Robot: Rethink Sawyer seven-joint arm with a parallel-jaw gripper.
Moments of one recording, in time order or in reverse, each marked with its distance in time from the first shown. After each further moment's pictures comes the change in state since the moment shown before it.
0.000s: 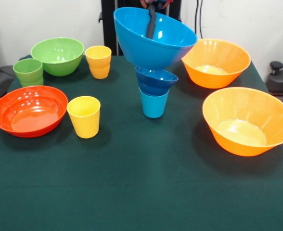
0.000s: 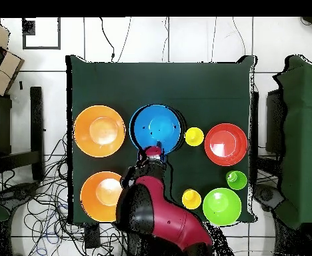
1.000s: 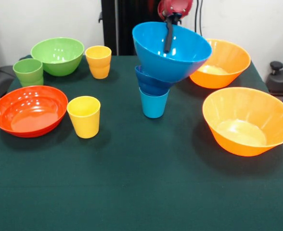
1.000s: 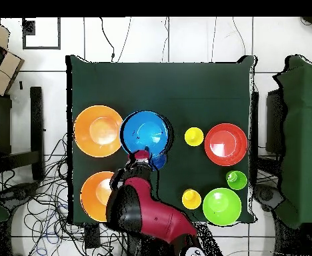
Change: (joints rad) arm 0.069 0.081 0.001 0.000 0.006 -0.008 0.115
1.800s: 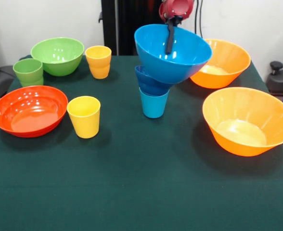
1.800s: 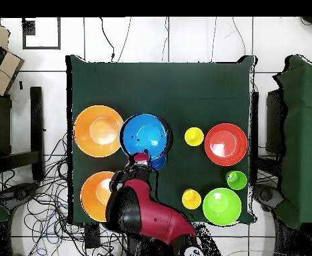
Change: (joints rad) arm 0.000 0.008 -0.001 0.011 0.000 -0.001 0.000
